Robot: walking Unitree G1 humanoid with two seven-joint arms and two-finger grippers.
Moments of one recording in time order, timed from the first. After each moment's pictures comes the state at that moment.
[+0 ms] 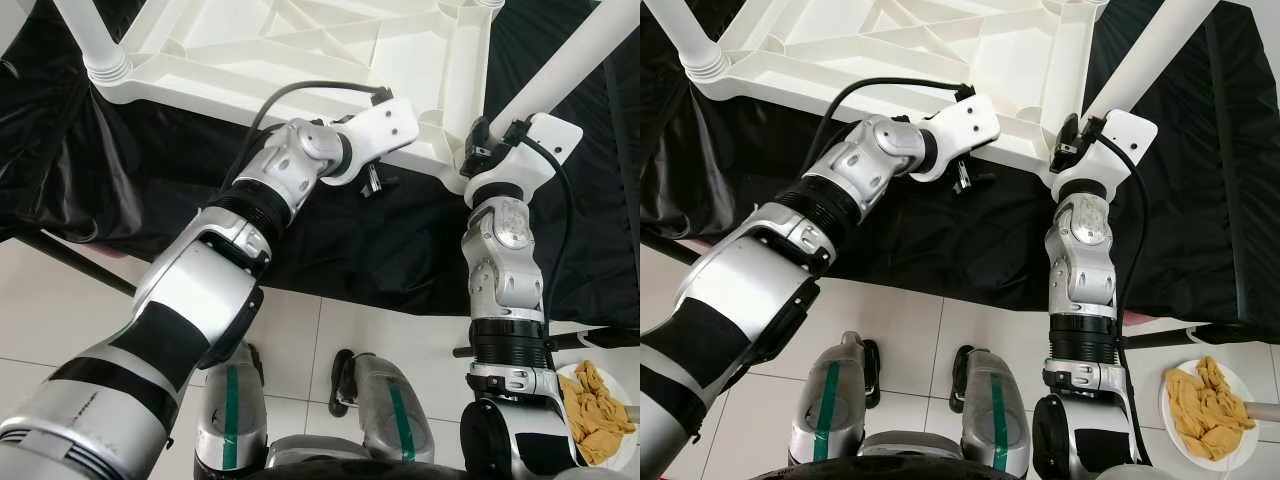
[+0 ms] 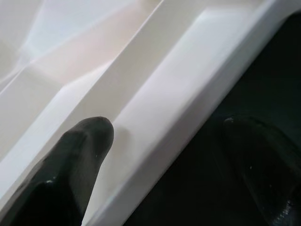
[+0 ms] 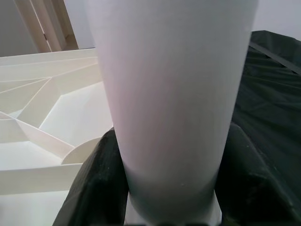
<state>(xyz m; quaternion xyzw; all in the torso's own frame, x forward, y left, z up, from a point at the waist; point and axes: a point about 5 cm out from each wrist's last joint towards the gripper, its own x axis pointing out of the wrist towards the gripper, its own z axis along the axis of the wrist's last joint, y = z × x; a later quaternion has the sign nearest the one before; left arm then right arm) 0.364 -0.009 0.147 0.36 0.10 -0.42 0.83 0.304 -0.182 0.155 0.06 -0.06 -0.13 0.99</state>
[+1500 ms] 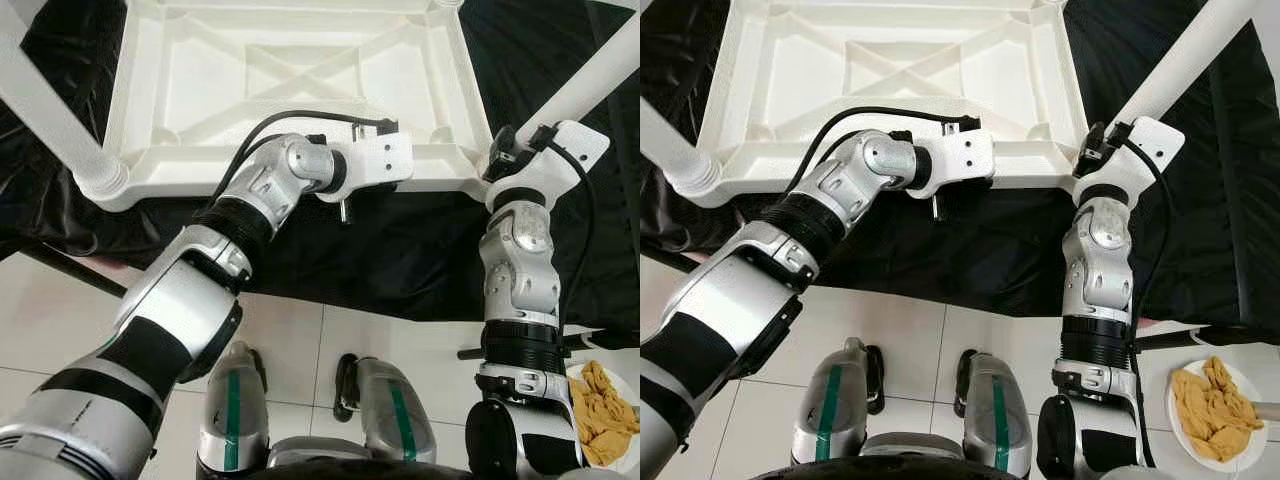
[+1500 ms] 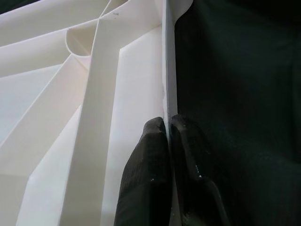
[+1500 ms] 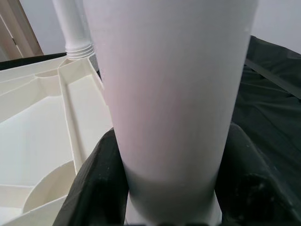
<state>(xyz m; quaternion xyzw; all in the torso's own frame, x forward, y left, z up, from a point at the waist) 0.335 -0.012 0.146 0.36 0.05 -0.61 0.71 0.300 -0.204 0.153 0.05 -0.05 -0.17 0.98</state>
